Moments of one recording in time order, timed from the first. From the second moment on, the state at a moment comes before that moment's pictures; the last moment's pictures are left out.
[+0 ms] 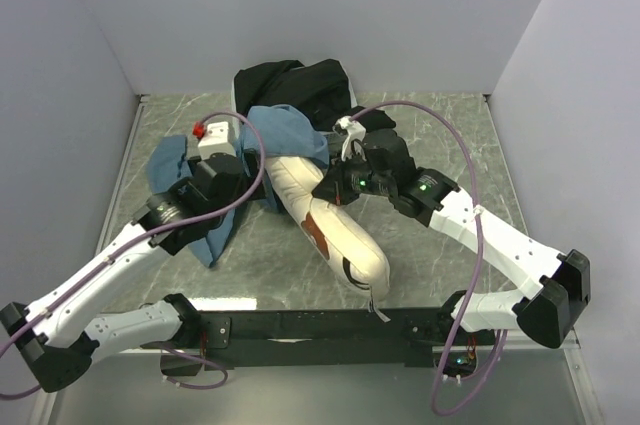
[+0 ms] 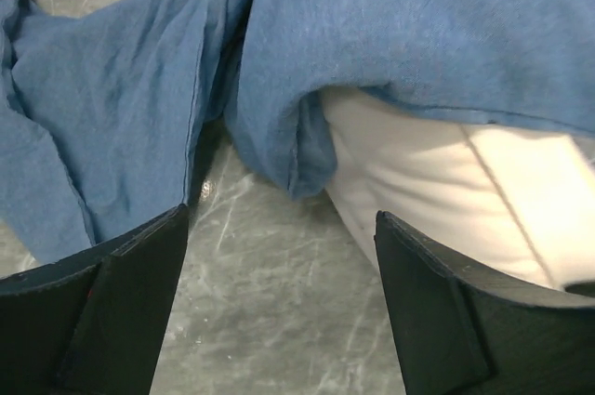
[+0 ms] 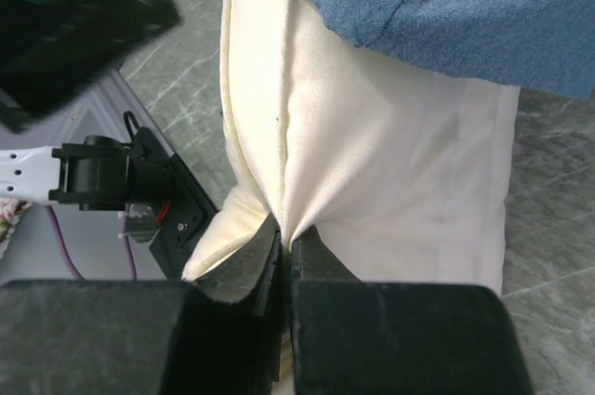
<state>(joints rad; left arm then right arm) -0.77 0.98 1.11 -0.71 -0.57 -0.63 0.75 1.26 1.15 -0.38 -0.29 0.43</state>
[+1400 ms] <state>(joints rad) -0.78 1.15 1.14 -0.54 -0.72 -0.48 0.66 1.26 1.21 -0.47 -0.39 0.44</state>
